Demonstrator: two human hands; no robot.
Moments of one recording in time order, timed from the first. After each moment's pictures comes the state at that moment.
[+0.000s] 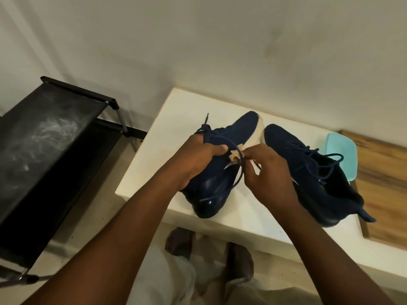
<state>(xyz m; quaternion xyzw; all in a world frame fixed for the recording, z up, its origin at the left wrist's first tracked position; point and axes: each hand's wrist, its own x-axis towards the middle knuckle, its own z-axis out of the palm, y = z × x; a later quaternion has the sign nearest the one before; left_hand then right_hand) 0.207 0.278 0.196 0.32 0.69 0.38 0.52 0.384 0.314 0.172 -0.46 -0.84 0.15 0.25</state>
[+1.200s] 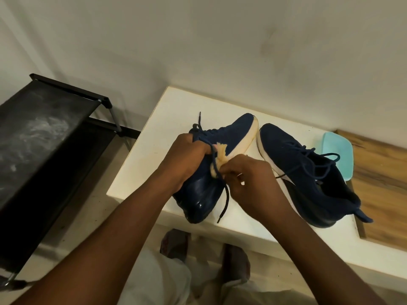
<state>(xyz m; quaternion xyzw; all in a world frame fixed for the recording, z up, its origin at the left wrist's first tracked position) 0.206 0.279 0.187 0.30 0.71 0.42 0.48 0.370 0.288 0.203 -0.43 -0.86 0.23 0.13</state>
